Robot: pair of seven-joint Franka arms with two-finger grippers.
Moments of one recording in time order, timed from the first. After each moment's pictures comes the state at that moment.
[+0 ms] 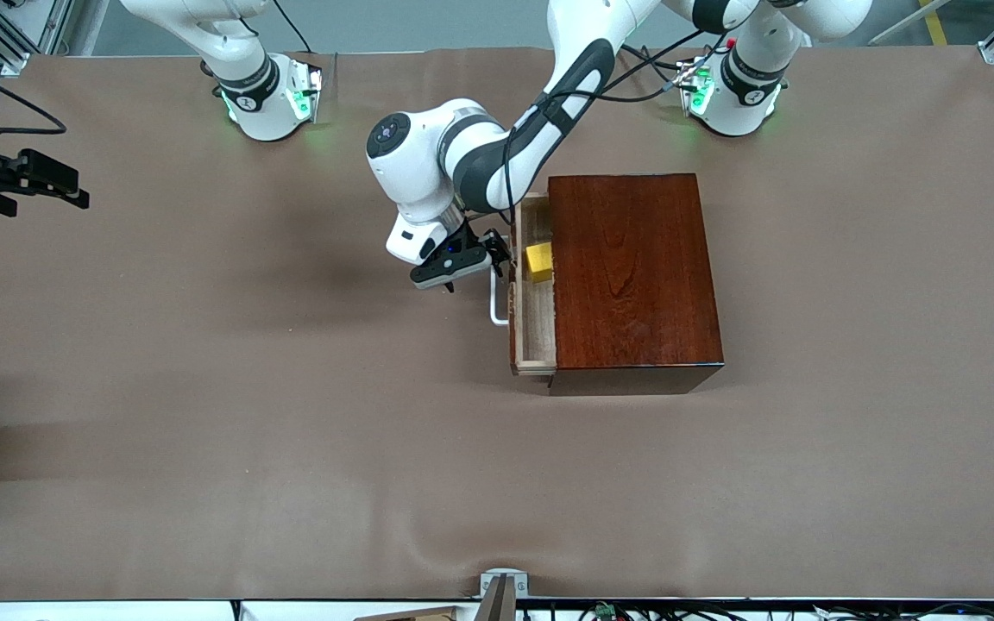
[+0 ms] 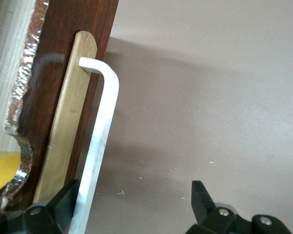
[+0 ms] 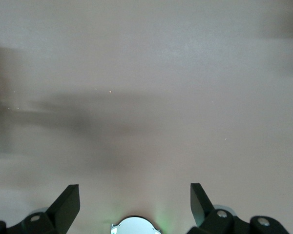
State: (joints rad) left arm -1.07 0.87 0.14 -1.13 0.20 1.89 -1.27; right arm 0.01 -0.05 -0.08 -1.62 0.03 1.44 -0.15
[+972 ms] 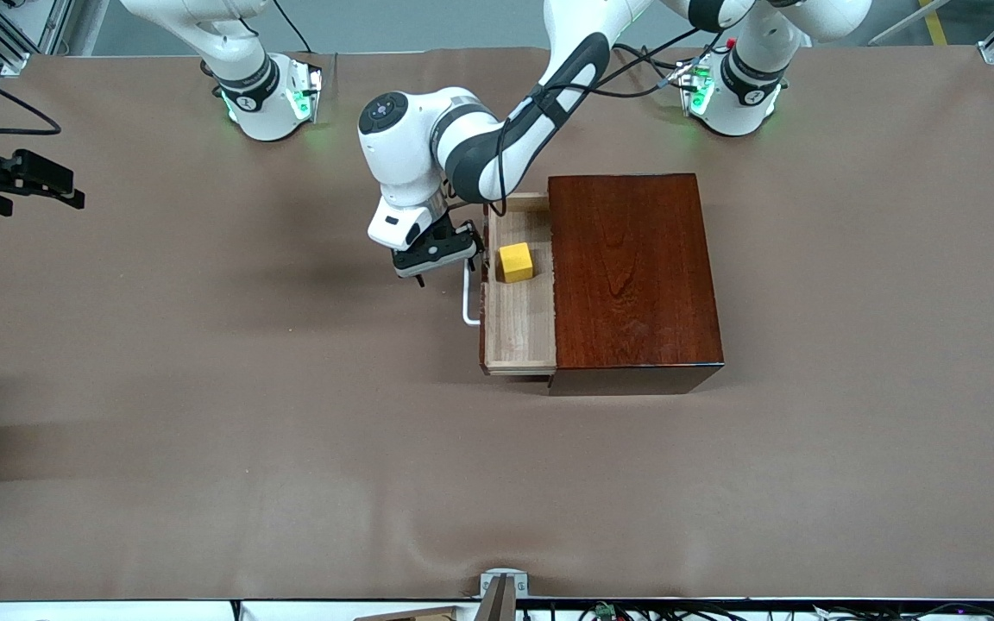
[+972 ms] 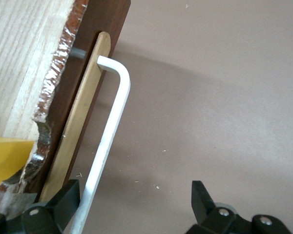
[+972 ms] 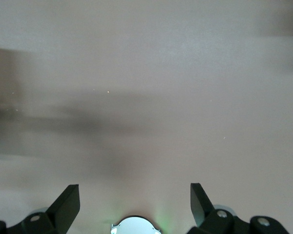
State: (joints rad) left arm -1.09 0.87 0.13 -1.11 0.17 2.00 -1.38; right arm 0.01 -0.05 -0.09 -1.62 0.03 1.44 -0.15
